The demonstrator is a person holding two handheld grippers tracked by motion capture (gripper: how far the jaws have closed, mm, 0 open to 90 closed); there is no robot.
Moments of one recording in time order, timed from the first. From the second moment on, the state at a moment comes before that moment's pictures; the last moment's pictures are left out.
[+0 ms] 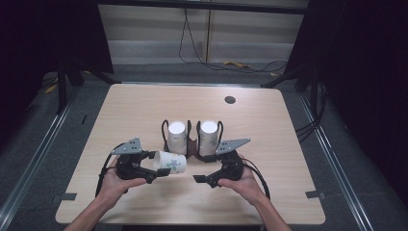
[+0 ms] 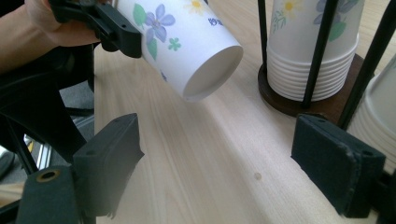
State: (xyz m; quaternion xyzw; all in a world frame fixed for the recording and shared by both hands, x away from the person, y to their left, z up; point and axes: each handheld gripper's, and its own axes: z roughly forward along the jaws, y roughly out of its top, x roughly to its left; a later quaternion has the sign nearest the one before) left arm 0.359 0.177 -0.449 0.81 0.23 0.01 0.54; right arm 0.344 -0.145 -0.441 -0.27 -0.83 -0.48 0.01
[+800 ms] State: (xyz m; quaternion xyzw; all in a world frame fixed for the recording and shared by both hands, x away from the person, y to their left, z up) left arm 0.372 0.223 -0.432 0.81 0.30 0.04 0.50; right arm 0.347 -0.151 -0.443 -0.27 -0.83 -0.48 0.00
